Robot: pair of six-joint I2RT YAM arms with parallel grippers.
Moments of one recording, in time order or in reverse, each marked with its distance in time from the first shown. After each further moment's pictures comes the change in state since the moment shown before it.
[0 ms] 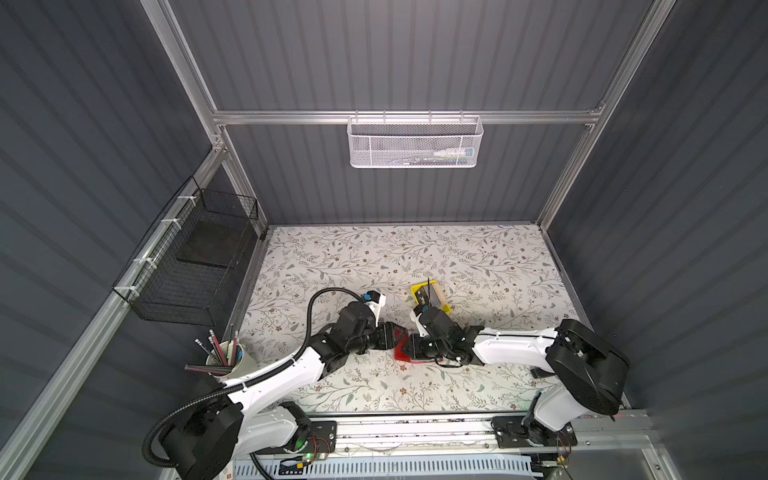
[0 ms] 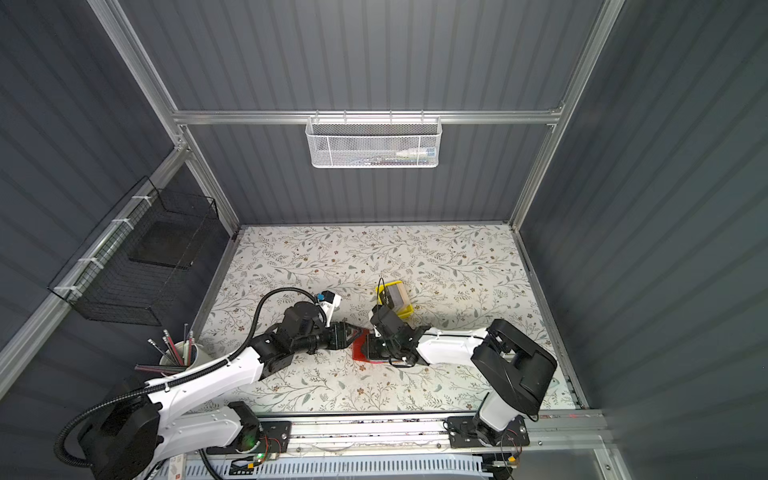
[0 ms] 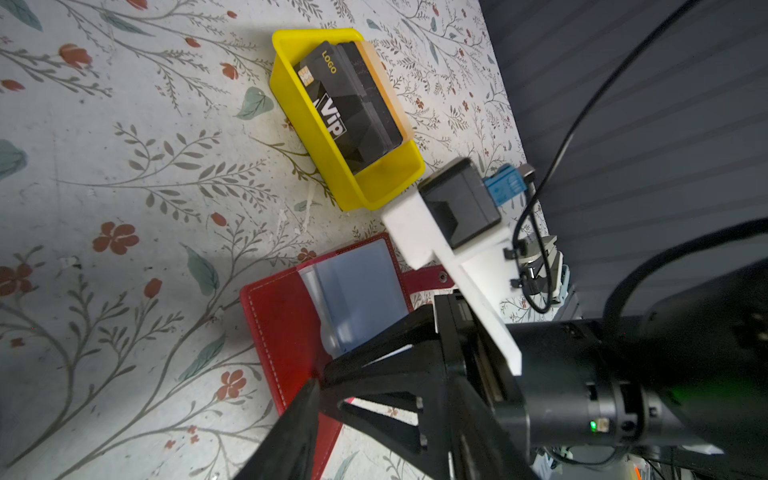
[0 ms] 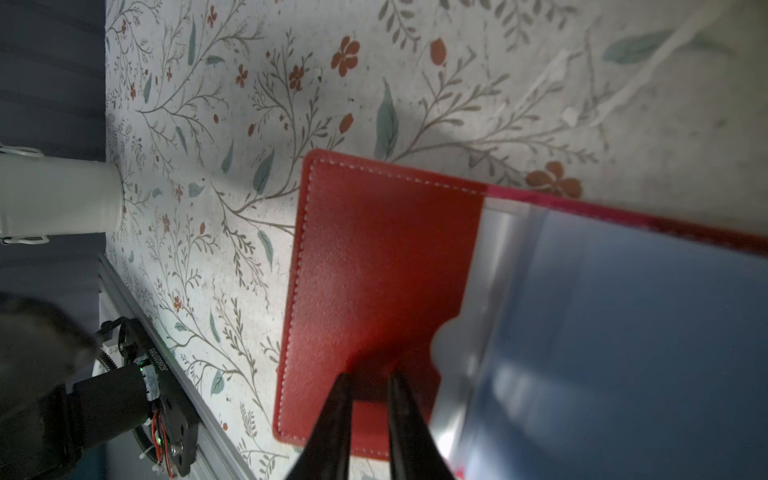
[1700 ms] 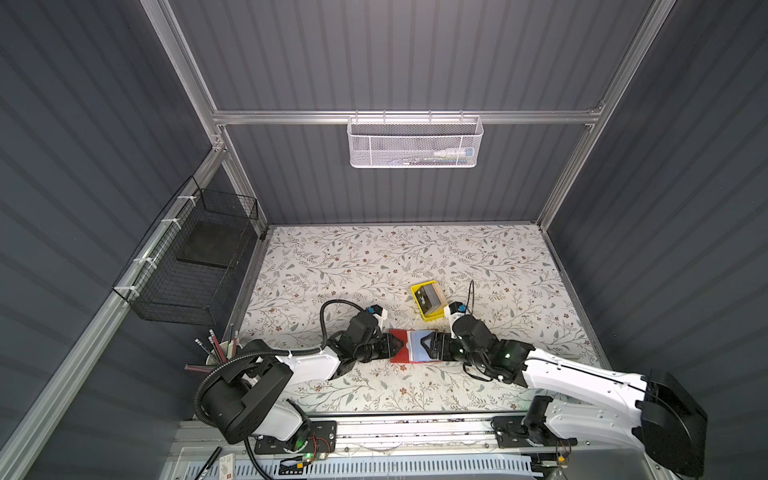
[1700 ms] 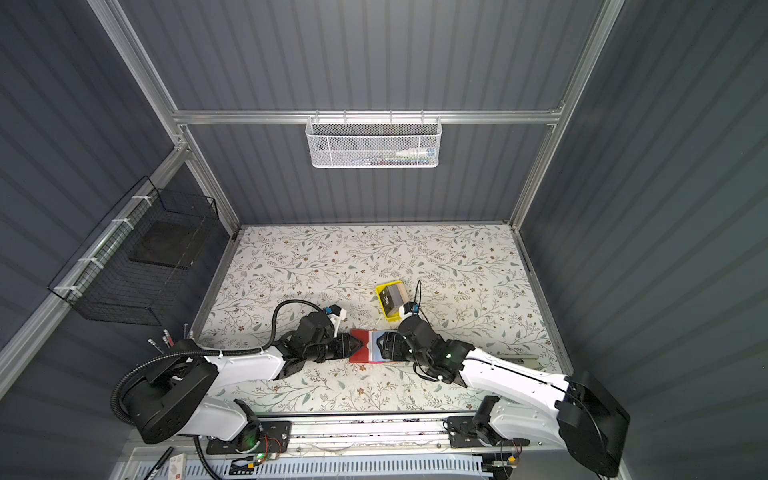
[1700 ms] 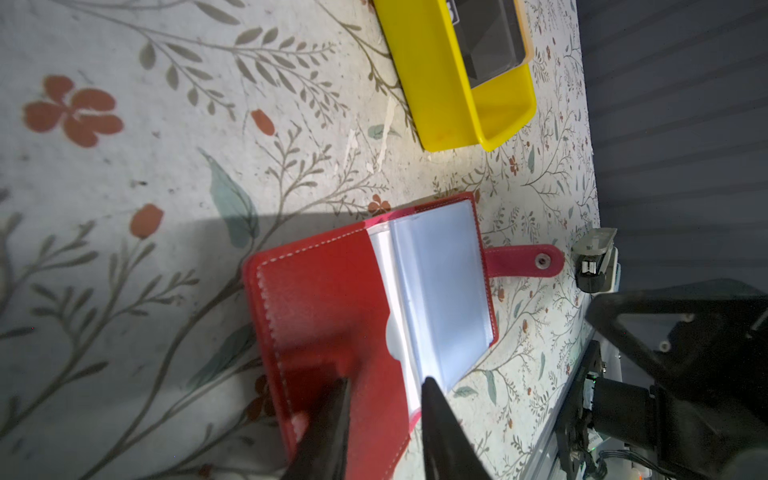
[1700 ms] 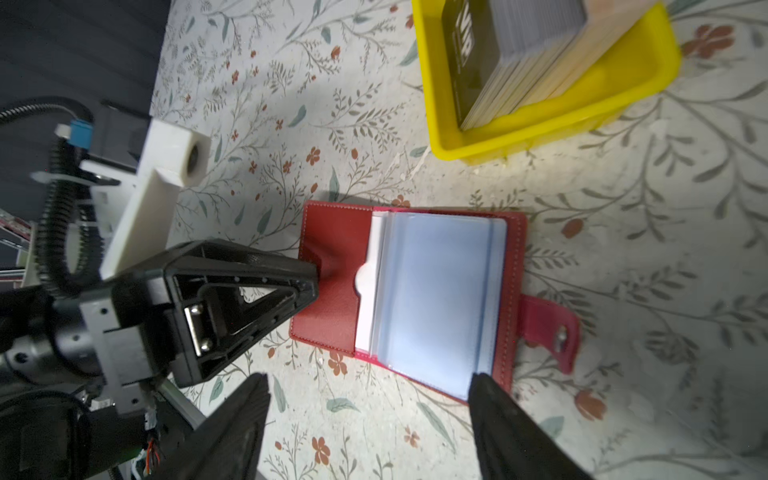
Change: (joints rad) left arm 0.000 0.249 -0.109 0.266 0.022 -0.083; right arm -0.007 -0.517 -0.186 -0.190 0.270 0.040
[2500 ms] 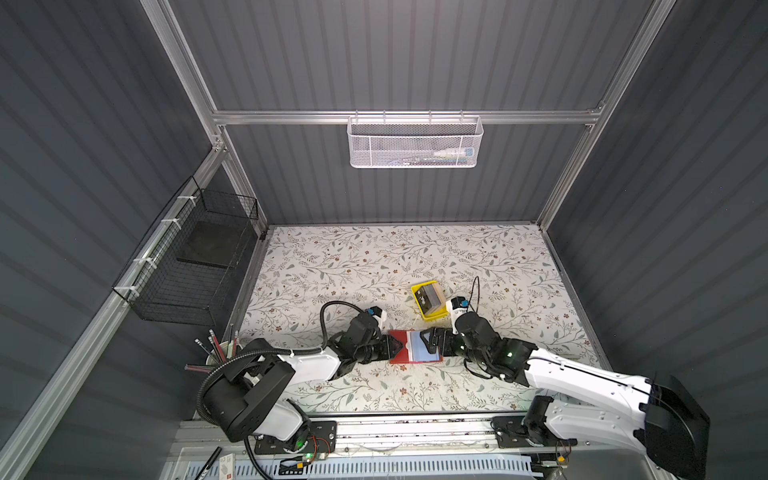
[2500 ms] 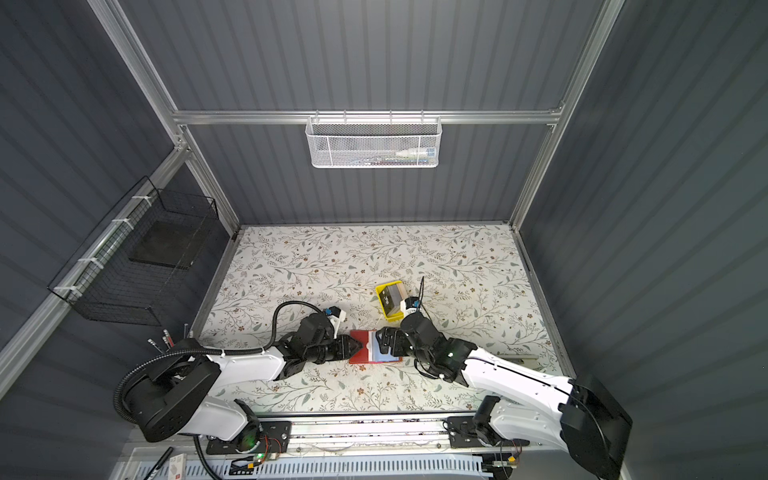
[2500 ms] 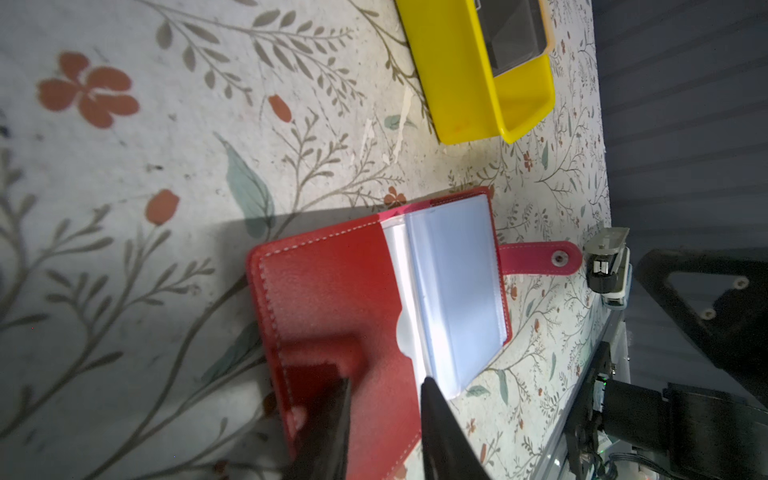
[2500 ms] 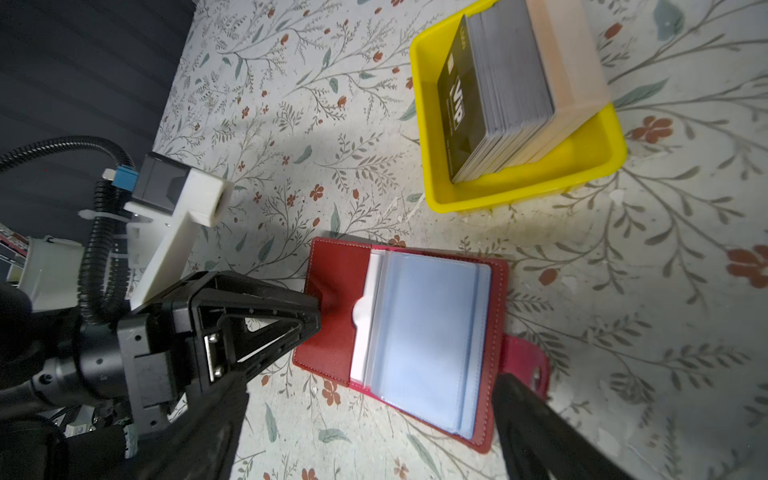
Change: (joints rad) left arm 0.000 0.022 -0.008 0.002 -0.011 -0.001; right arm -0.013 0.067 0.032 0.042 0.010 -0.082
